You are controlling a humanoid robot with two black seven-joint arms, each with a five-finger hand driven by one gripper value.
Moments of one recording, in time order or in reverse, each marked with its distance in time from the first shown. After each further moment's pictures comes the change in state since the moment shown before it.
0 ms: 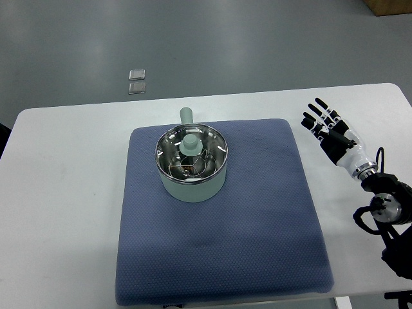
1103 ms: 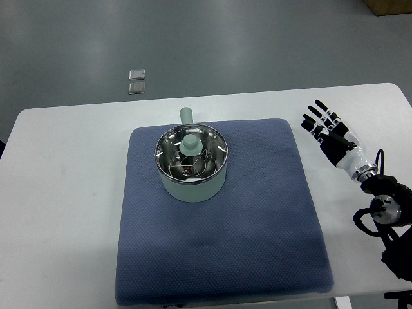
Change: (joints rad) left arm 0.000 0.000 -0.006 0.000 -0.002 -0.001 0.000; right arm -0.007 0.003 0.003 0.000 0.000 0.003 0.001
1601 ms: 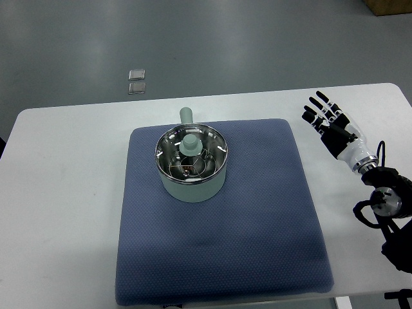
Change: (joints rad) left arm 0.000 0.000 0.000 0.000 0.000 0.000 0.000; right arm 0.037 -0.011 -0.004 0.001 0.000 -0.012 0.000
